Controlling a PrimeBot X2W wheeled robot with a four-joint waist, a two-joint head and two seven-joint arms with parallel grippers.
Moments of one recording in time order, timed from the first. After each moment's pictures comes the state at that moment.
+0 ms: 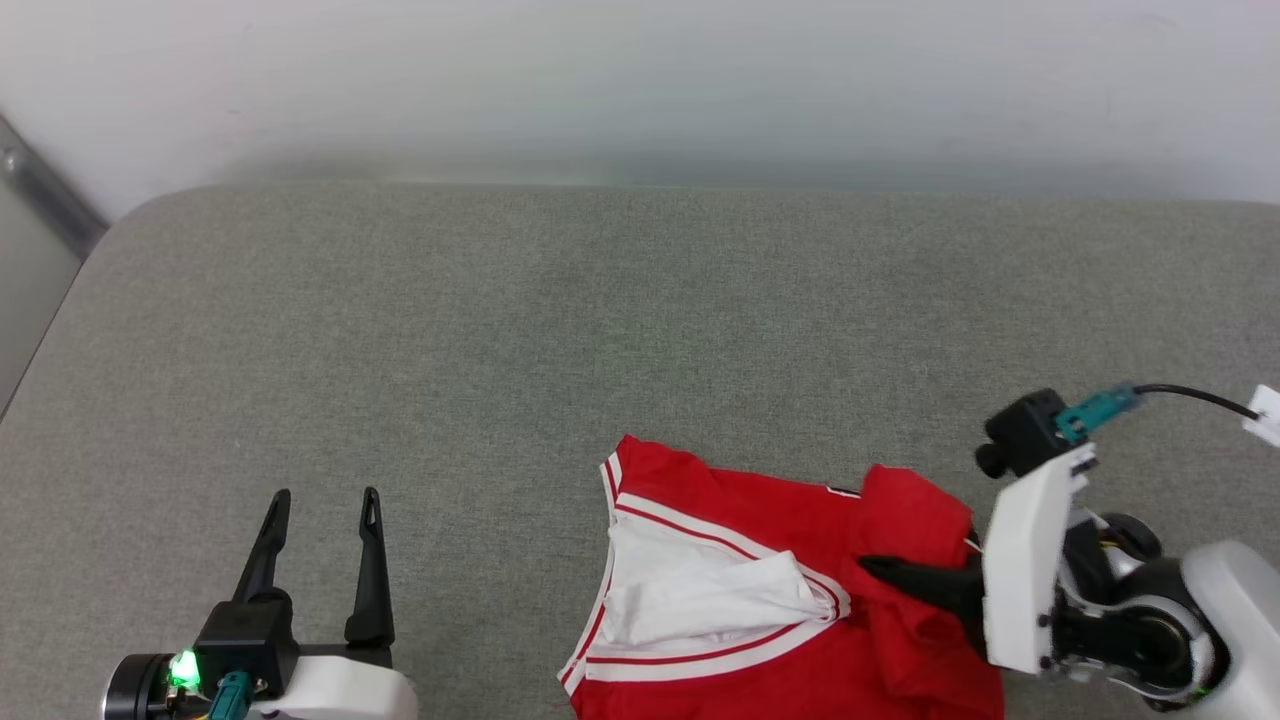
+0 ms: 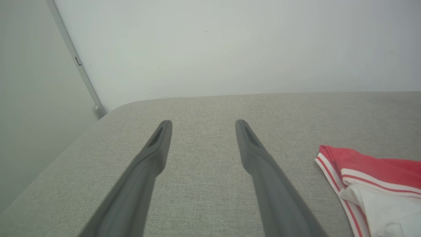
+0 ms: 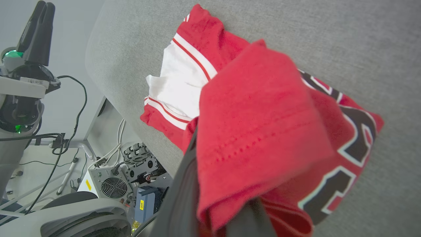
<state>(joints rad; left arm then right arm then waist) 0.06 0.09 0.02 0.03 -0.04 0.02 -0.26 -0.29 -0.50 0.43 0.02 1.07 0.13 0.82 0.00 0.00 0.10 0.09</state>
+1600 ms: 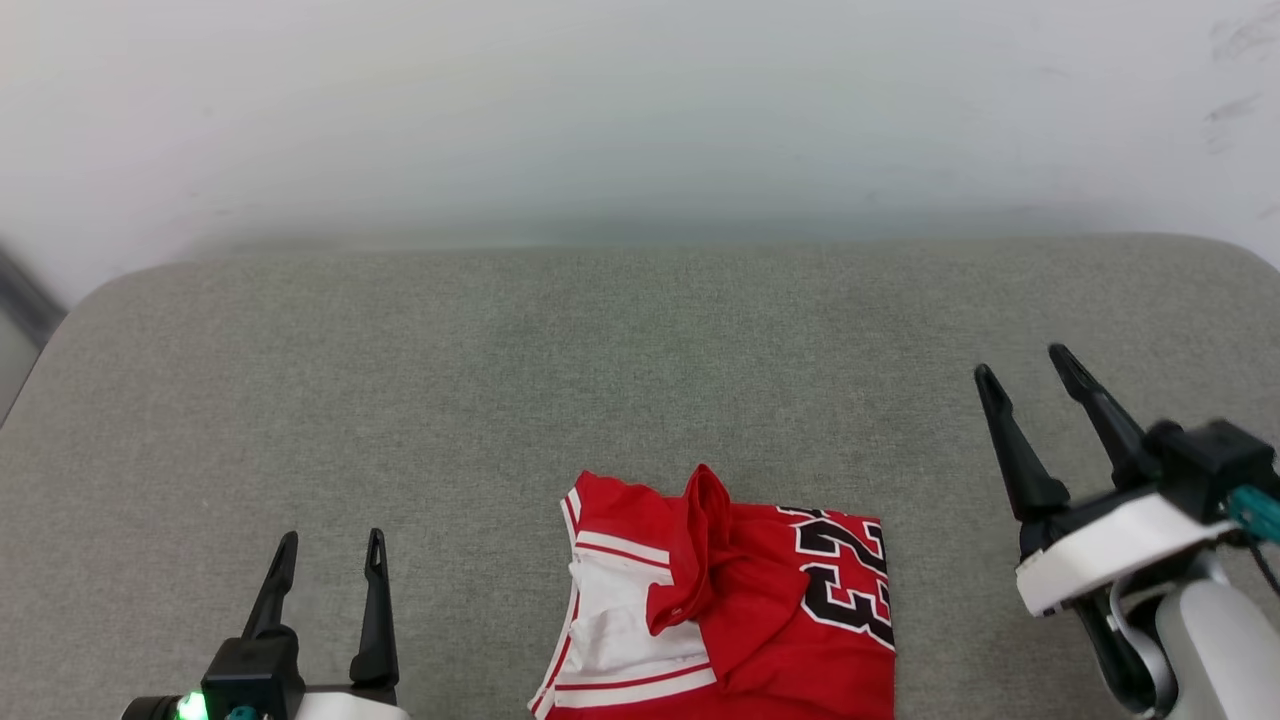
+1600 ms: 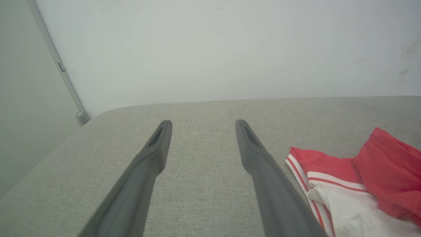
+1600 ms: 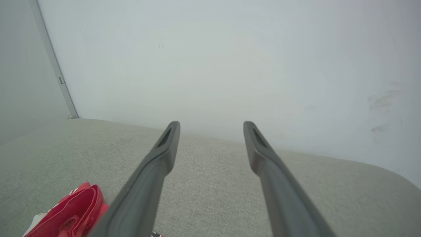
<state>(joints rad) 0.11 0.06 0.05 0.03 -0.03 0.00 -0.26 -0.28 -0.34 0.25 0.25 0.39 0.13 -0.23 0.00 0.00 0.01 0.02</state>
